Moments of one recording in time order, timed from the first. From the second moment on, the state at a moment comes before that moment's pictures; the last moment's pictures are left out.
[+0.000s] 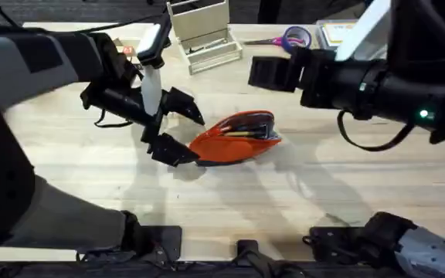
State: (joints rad) left arm 0.08 1.67 1.02 -1.27 0.95 1.67; right arm 0.67 1.01 1.03 -0.65 0.07 0.61
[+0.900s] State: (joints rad) left arm 0.30 1.55 1.31 -1.56 0.85 1.73; right arm 0.67 1.01 1.03 -0.77 -0.16 0.40
